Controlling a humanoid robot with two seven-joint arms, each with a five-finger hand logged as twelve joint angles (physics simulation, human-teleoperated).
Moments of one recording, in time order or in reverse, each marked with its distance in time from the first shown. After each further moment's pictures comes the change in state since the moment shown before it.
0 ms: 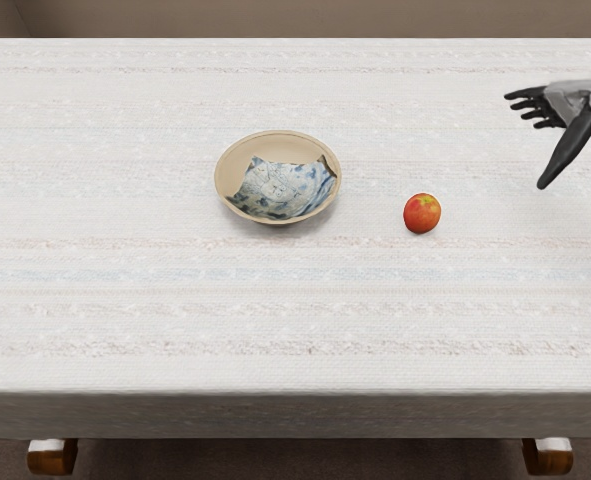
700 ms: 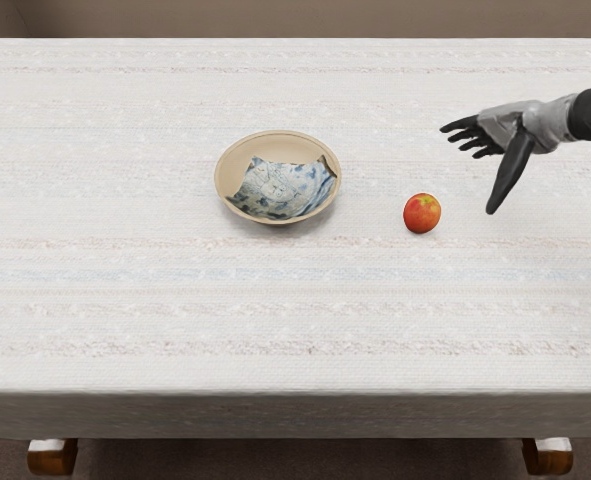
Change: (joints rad) left arm 0.000 0.000 0.000 0.000 0.000 0.000 0.000; right arm 0.010 0.000 0.150 0.273 0.004 0.000 -0.272
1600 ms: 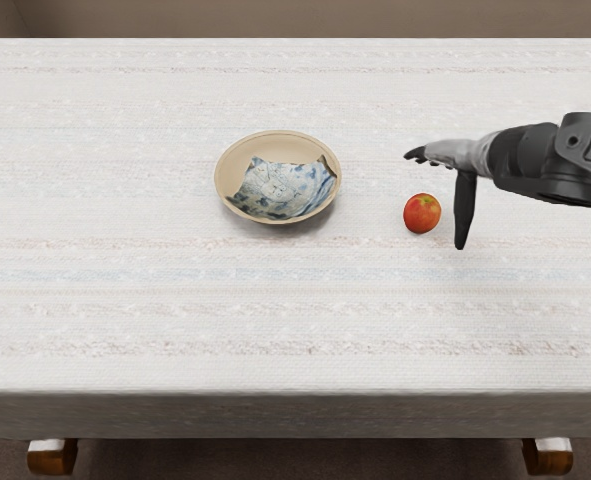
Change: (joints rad) left arm 0.000 0.000 0.000 0.000 0.000 0.000 0.000; right arm 0.007 -0.013 -0.003 0.549 -0.337 -0.450 -0.304
